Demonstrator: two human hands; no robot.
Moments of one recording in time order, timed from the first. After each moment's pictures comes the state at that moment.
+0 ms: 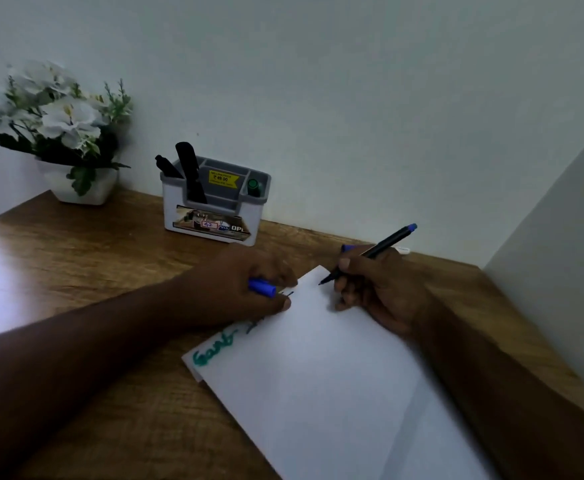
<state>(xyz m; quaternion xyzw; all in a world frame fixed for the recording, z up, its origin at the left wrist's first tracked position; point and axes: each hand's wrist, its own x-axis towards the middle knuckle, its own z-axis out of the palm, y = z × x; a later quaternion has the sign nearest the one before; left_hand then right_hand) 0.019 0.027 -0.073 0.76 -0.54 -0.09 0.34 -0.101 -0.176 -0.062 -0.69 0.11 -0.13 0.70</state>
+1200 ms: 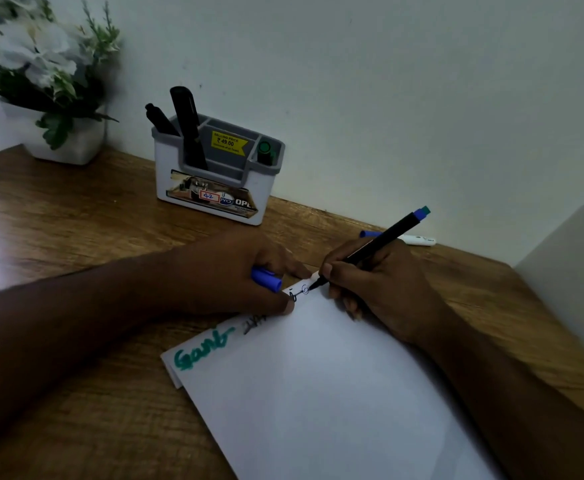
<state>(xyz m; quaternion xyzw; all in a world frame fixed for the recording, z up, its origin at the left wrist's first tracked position) 0.025 0.020 -0.074 0.79 -0.52 -0.15 0.28 -0.090 -0.154 -0.074 -0.84 0.07 -0.15 0.52</state>
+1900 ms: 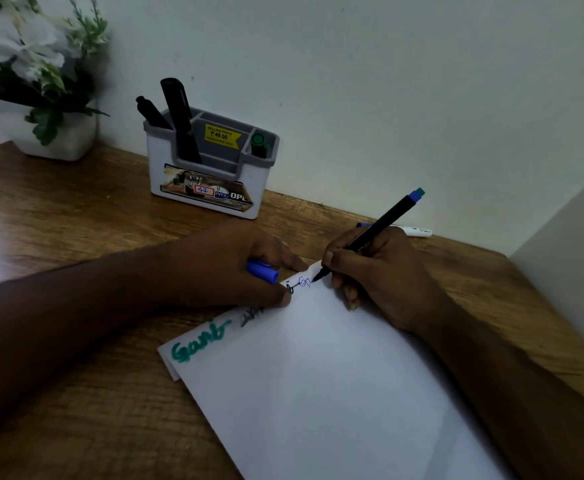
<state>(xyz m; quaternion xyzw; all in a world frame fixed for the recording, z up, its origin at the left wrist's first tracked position) 0.023 0.023 -0.069 0.79 -0.52 -0.17 0.27 -0.086 -0.158 -0.077 -0.82 0.10 -0.17 0.54</state>
